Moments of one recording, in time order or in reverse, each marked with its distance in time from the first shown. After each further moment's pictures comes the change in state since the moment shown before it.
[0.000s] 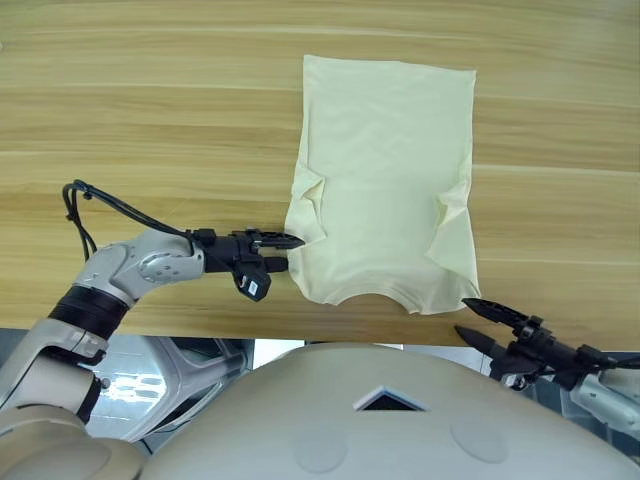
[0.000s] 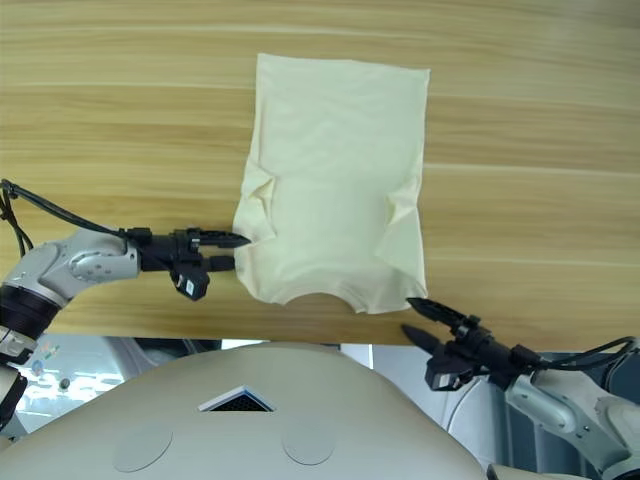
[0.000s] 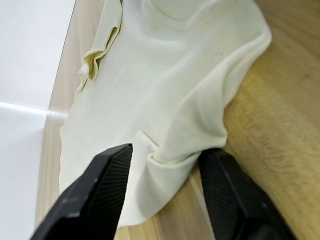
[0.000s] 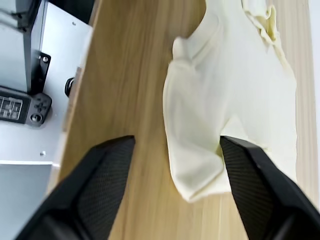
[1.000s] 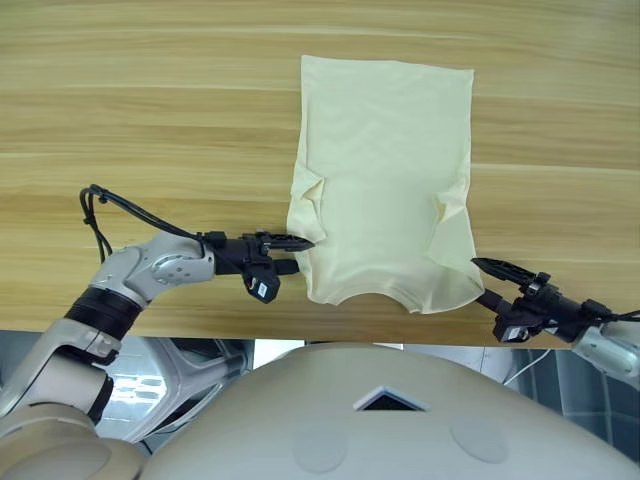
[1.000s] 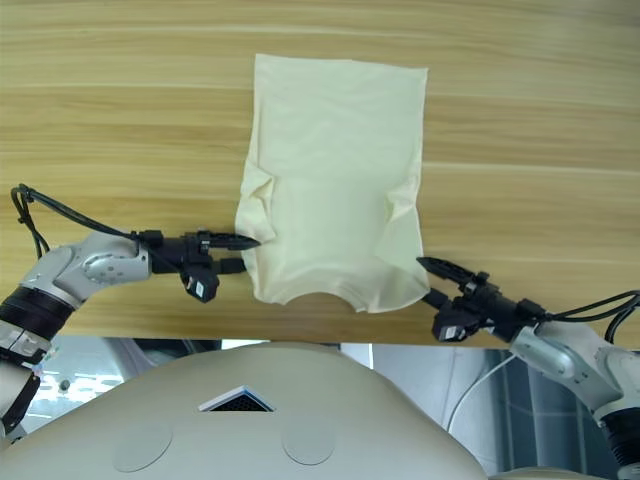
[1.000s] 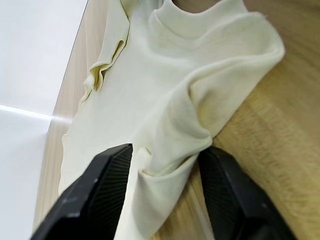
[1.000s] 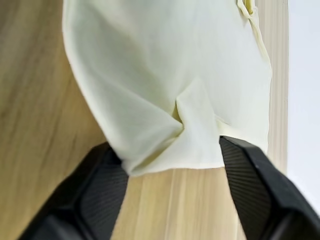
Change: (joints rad) left arm 0.004 -0.050 -0.013 0.011 0.000 0.002 0.003; right arm -0.301 -0.008 0.066 0.206 0.000 -0.049 0.004
